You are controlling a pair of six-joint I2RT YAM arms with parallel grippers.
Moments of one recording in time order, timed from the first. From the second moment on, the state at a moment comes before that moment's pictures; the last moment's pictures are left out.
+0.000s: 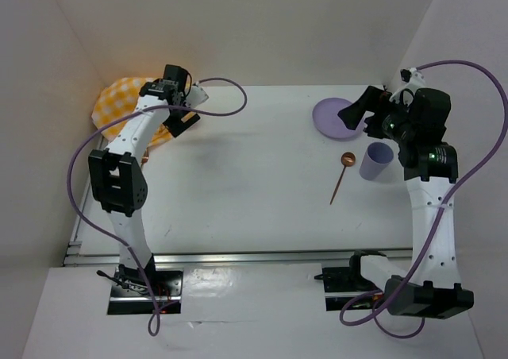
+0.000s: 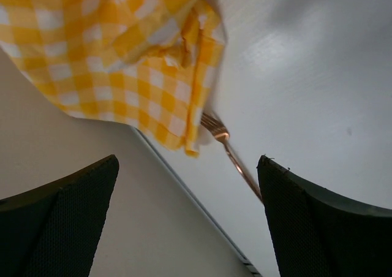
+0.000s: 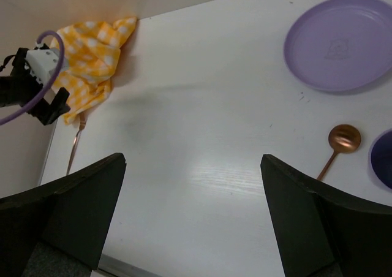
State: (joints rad) left arm -0.17 1.94 1.87 -0.99 -0.28 0.65; right arm -0.11 1.08 1.43 -0.71 -0.41 0.34
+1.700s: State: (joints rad) left arm -0.55 1.62 2.19 -0.49 -0.61 1.02; right arm 0.10 1.16 1.24 -0.55 -0.42 0.35
